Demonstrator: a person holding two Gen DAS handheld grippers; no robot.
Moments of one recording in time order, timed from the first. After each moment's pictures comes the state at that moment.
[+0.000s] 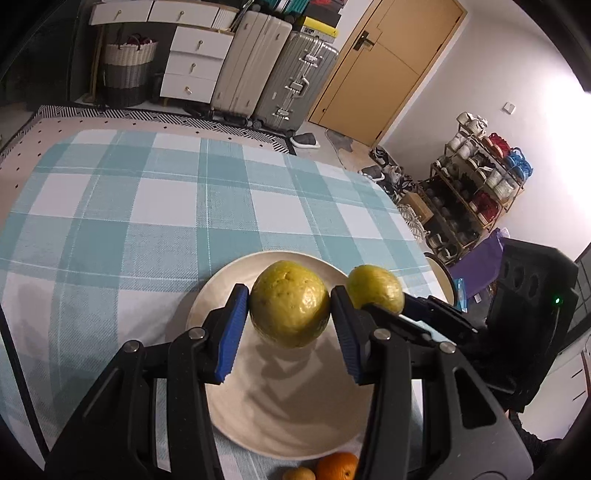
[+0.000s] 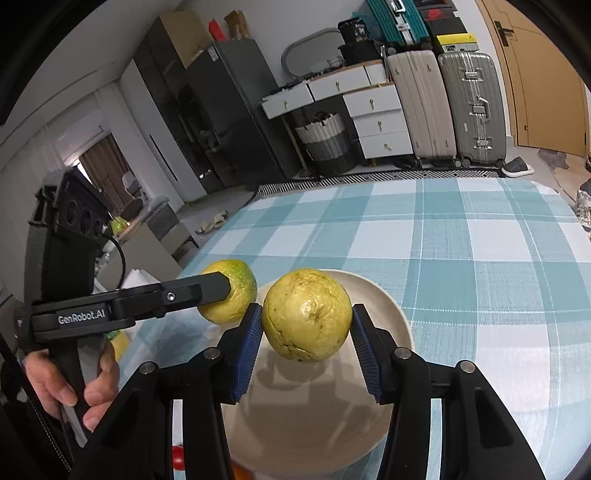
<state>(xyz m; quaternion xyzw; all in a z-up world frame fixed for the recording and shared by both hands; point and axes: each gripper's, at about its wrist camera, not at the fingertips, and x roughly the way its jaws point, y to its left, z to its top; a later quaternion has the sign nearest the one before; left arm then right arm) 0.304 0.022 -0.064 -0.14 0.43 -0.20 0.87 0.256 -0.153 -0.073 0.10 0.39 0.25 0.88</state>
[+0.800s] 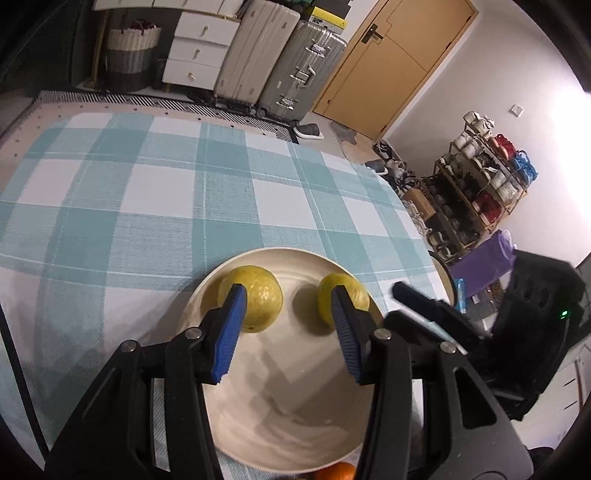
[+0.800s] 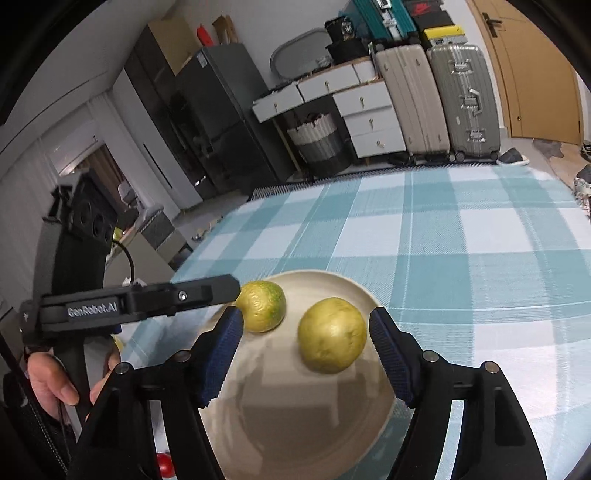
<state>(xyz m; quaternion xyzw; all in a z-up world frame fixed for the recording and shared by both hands) 0.316 0.018 -0.079 -0.15 0.44 -0.19 0.86 0.250 -0.170 -0.074 0.13 0.37 0.24 0.89</state>
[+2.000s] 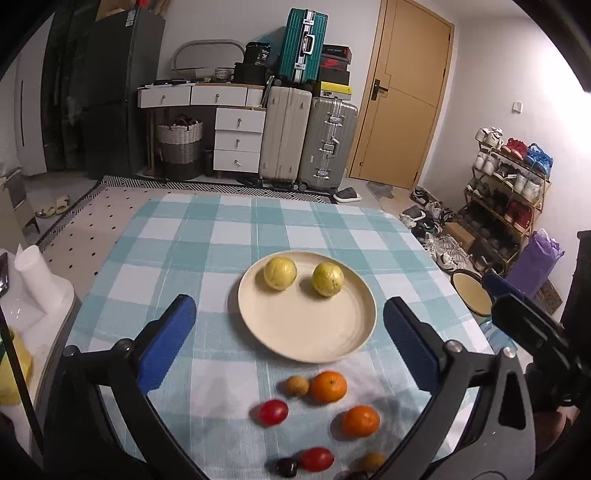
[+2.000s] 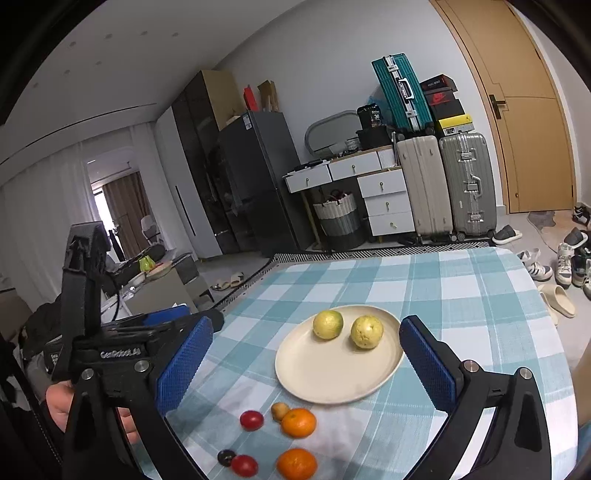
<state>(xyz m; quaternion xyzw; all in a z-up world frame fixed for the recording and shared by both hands) 0.082 0.017 0.026 -0.06 0.30 -0.08 0.95 0.075 -0.183 0.020 0.11 0.23 0.25 0.93</state>
